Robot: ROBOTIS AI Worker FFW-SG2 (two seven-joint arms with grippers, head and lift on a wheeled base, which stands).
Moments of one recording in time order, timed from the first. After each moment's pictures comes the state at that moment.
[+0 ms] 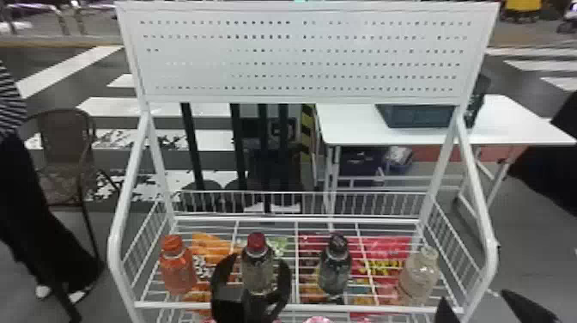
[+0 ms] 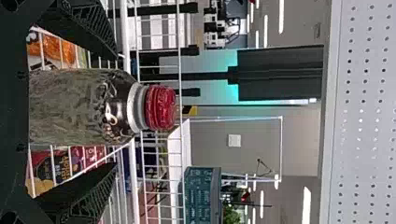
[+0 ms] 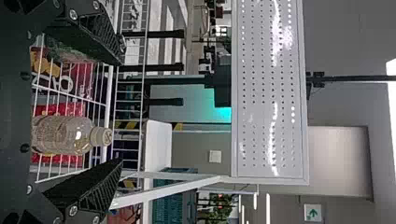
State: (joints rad) left arm 0.02 0.11 -0.44 -1.36 0.09 -0.23 0.29; right arm 0.82 0.00 -0.08 -2.35 -0.05 -0.05 0.20
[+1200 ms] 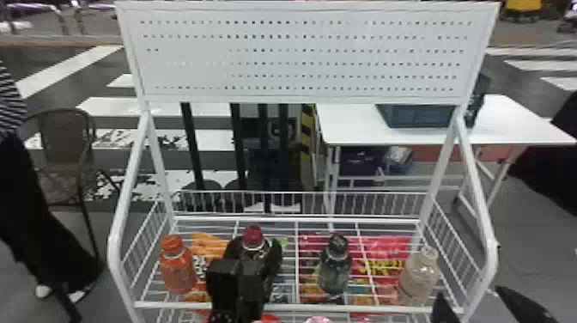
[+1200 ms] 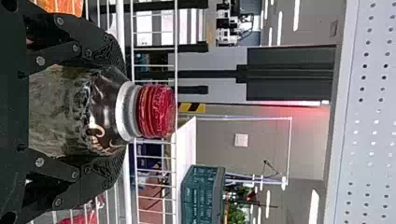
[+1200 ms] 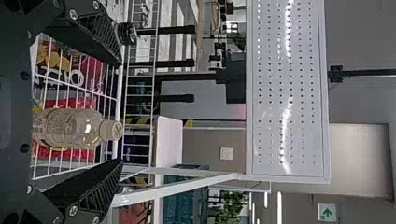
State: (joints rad) left arm 0.01 0.13 -0.41 -1.49 0.16 -0.07 0.26; right arm 0.75 0.00 -0.10 -2.33 -0.04 0.05 0.20
